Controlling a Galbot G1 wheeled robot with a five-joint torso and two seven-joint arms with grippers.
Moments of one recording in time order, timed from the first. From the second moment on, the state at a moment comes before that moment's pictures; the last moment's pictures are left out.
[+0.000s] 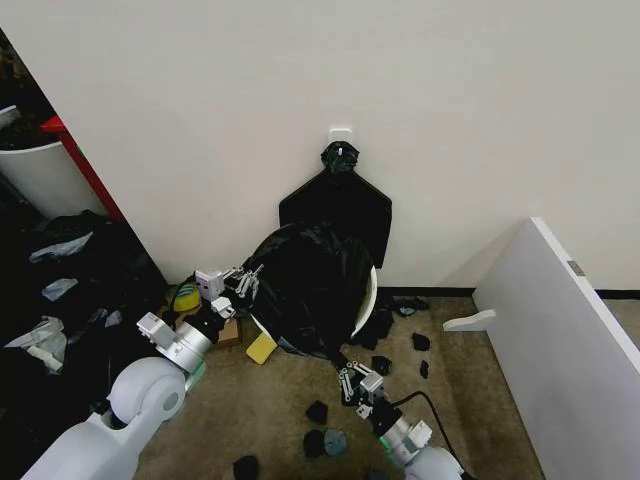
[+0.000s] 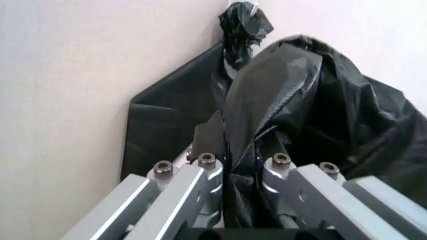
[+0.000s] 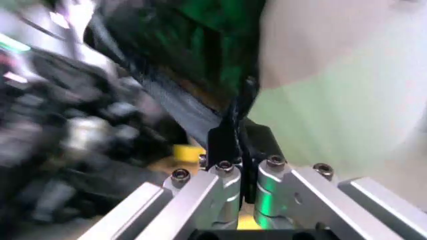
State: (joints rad) left arm 1.24 -0.89 -0.31 -2.01 -0.84 -0.17 0.16; right arm -1.31 1.06 -0.12 1.70 0.41 0.59 -0.19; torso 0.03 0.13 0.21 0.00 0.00
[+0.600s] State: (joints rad) left arm 1.26 -0.90 -0.30 -2.02 -0.92 -0.21 0.22; right arm -1.28 1.08 -0.07 1.60 0.12 0.64 -0.17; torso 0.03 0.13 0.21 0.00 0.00
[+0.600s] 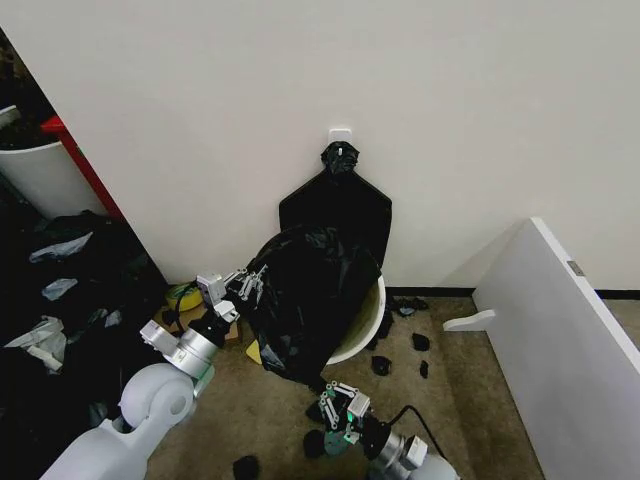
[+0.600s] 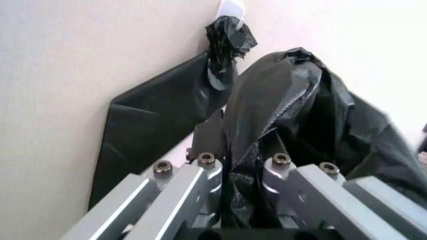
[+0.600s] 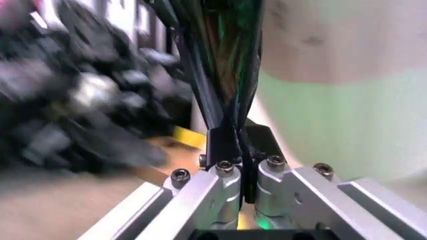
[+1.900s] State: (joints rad) left arm 1.21 -0.88 -0.32 -1.94 -0.84 -0.17 0.22; right arm -1.20 1.07 0.05 1.48 0.62 0.77 -0.27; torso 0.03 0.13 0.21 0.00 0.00
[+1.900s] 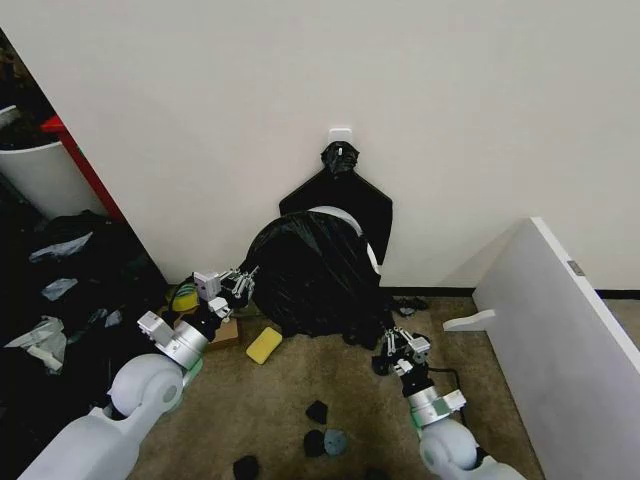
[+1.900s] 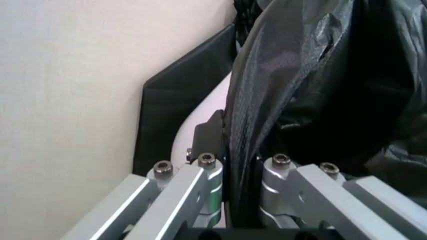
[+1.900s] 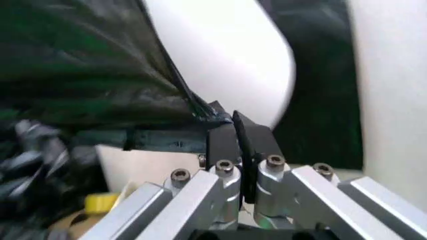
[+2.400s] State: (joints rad) left arm 1.20 -0.87 -0.32 -1.92 -0.82 -0.18 0.21; right arm -1.22 1.00 0.14 1.46 0.62 0.82 -0.62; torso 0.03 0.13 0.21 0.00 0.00
